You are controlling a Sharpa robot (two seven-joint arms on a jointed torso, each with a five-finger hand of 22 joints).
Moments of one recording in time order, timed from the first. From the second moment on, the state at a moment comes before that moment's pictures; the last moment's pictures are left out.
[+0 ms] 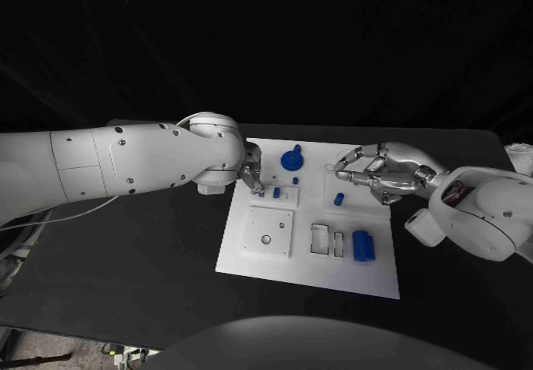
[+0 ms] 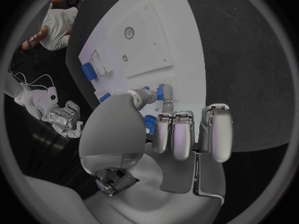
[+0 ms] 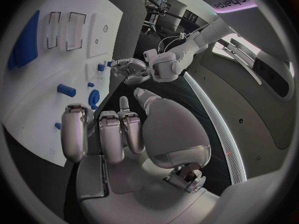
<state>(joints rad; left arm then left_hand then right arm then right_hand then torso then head) 1.43 -0.67 -0.23 1.52 -1.08 0.18 -0.70 1.20 -0.14 0.68 0.28 0.50 0.96 0.07 0.53 0.66 1.47 -0.04 1.57 1.31 1.47 -0.09 1.57 1.31 0.02 1.46 0.03 1.50 1.31 1.36 -1.03 -0.23 1.83 -0.65 -0.25 0.07 1.20 0.03 0.27 0.12 0.29 0.52 0.14 0.69 0.39 1.46 0.06 1.57 1.31 1.46 0.01 1.57 1.31 0.07 1.41 0.11 1.41 1.31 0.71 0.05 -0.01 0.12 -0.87</state>
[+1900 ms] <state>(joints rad) 1.41 -0.66 -0.23 1.49 -1.08 0.16 -0.70 1.18 -0.13 0.64 0.25 0.50 0.95 0.06 0.53 0.65 1.47 -0.04 1.57 1.31 1.47 -0.09 1.57 1.31 0.02 1.46 0.03 1.47 1.31 1.36 -1.05 -0.23 1.83 -0.66 -0.27 0.06 1.21 0.06 0.25 0.14 0.25 0.53 0.14 0.69 0.37 1.47 0.06 1.57 1.31 1.46 0.01 1.57 1.31 0.07 1.41 0.11 1.40 1.31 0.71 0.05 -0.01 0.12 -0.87</state>
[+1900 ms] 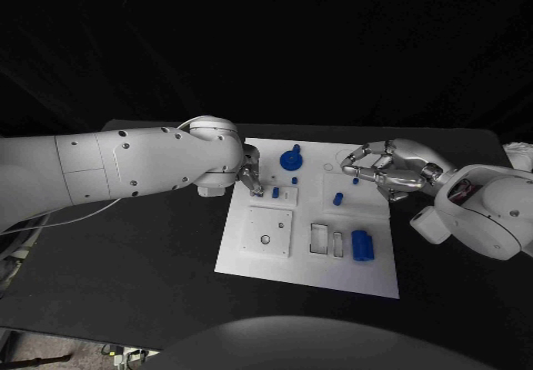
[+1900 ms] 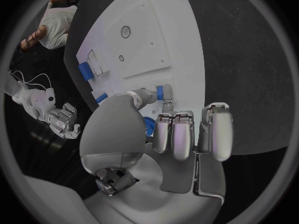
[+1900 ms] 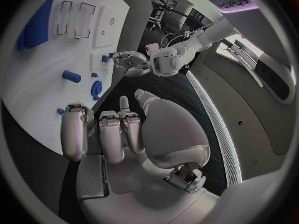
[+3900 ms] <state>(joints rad) 1.40 -0.65 -0.23 1.48 -1.07 0.14 -0.70 1.16 -0.08 0.54 0.23 0.40 0.96 0.05 0.48 0.64 1.47 -0.03 1.57 1.31 1.47 -0.07 1.57 1.31 0.02 1.47 0.04 1.46 1.31 1.36 -1.04 -0.23 1.81 -0.66 -0.25 0.03 1.22 0.06 0.25 0.14 0.25 0.53 0.14 0.68 0.36 1.47 0.06 1.57 1.31 1.46 0.01 1.57 1.31 0.07 1.40 0.11 1.39 1.31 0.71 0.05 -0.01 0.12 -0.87</state>
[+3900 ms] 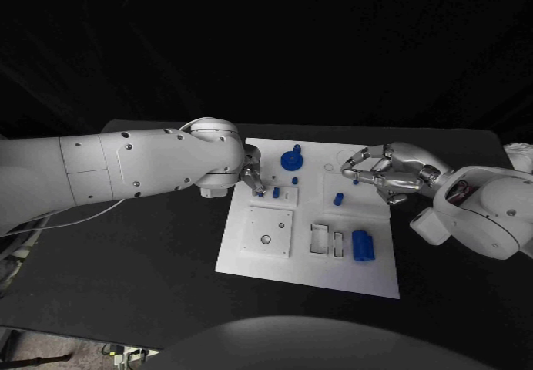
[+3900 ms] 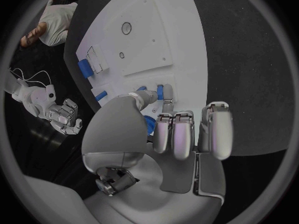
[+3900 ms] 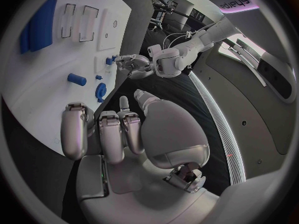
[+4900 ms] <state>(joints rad) 1.40 -0.66 -0.23 1.48 -1.05 0.14 -0.70 1.04 -0.07 0.37 0.29 0.28 0.99 0.05 0.40 0.61 1.47 -0.03 1.57 1.31 1.47 -0.07 1.57 1.31 0.02 1.47 0.05 1.44 1.31 1.35 -1.04 -0.23 1.80 -0.66 -0.25 0.02 1.22 0.07 0.24 0.14 0.26 0.53 0.14 0.68 0.36 1.47 0.06 1.57 1.31 1.46 0.01 1.57 1.31 0.07 1.40 0.11 1.38 1.31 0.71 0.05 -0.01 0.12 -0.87</state>
